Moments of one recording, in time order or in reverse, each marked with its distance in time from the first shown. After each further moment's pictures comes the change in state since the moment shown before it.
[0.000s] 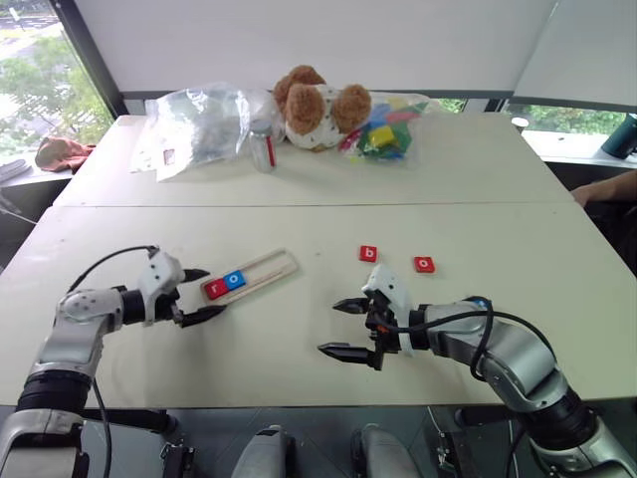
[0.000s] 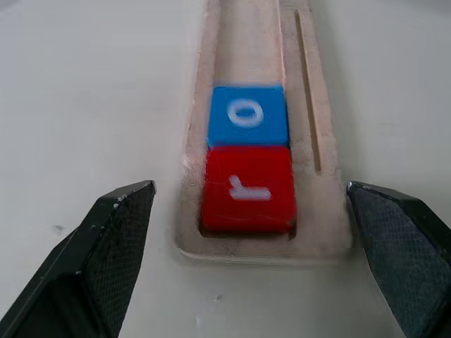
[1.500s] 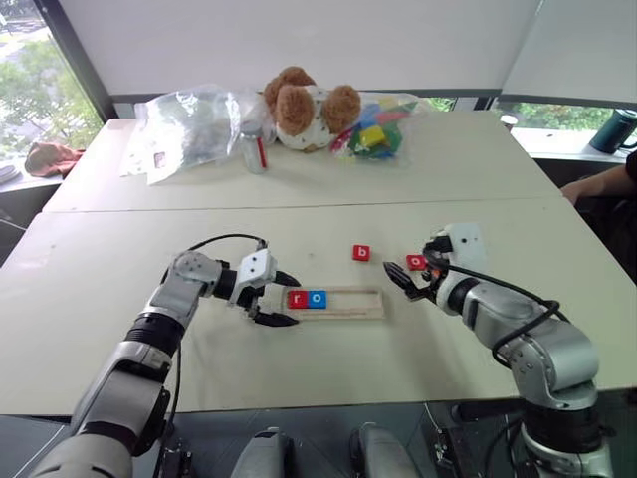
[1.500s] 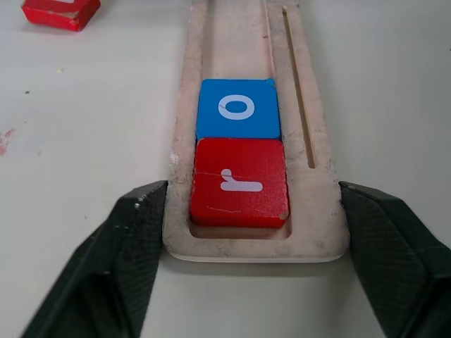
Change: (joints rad) left arm -0.365 -0.260 -0.300 0.218 0.138 -0.126 -0.254; right arm 0.002 0.217 -0.378 -0.071 -0.079 0.280 -0.593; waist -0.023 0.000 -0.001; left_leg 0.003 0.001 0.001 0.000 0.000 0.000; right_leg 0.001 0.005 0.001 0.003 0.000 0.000
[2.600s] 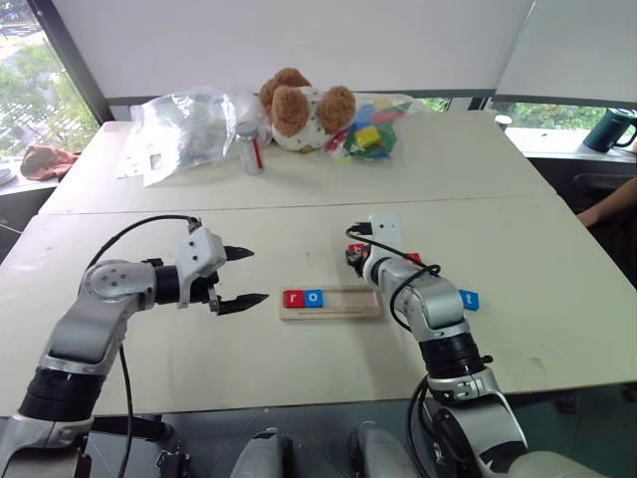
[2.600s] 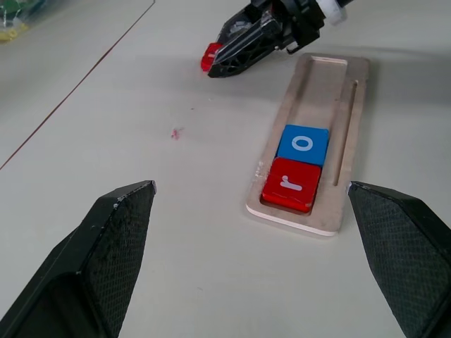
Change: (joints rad) left arm 0.367 0.262 0.275 -0.817 -0.205 0.499 0.339; right arm -0.296 0.303 0.166 0.600 -0.280 -0.198 -0.130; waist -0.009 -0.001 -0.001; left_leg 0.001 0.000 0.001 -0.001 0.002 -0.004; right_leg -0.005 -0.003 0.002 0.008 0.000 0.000
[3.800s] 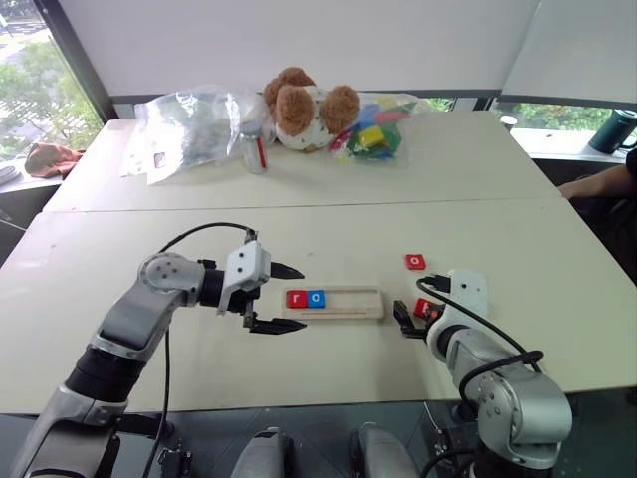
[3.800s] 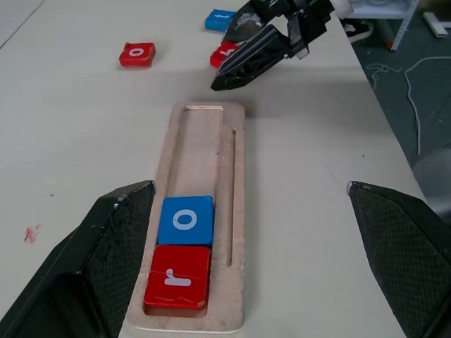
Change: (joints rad) left arm -0.127 -0.073 -0.208 0.035 -0.020 -0.031 -0.165; right arm 0.471 0.046 -0.232 -0.842 -0.042 0.504 -0.036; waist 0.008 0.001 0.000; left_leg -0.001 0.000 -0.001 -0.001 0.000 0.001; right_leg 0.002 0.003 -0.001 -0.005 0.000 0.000
